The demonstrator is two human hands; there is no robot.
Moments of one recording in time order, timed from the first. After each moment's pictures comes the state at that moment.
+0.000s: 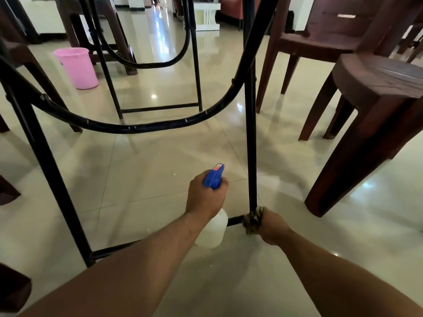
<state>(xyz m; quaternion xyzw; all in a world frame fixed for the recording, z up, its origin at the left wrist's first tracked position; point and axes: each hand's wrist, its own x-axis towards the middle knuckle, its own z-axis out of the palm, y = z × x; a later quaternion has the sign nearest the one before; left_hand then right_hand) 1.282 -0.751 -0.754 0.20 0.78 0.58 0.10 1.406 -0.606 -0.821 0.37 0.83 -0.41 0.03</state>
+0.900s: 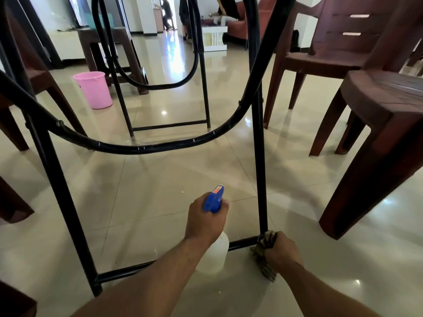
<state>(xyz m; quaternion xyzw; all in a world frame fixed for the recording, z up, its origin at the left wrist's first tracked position) 1.271 -0.766 -0.767 0.20 0.78 0.59 0.09 1.405 -0.610 -0.854 0.47 0.81 -0.35 0.00</state>
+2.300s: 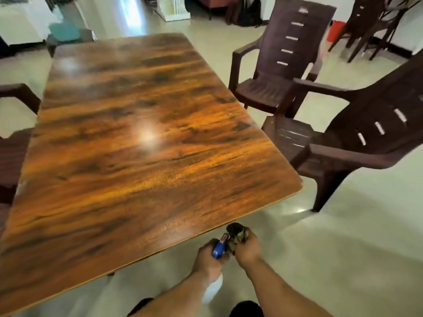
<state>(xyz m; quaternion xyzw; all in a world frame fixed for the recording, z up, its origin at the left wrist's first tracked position) 1.481 -0.862 -0.384 0.10 0.76 0.48 0.42 1.549 -0.759 -0.357 0.55 0.62 -0.56 -0.04</state>
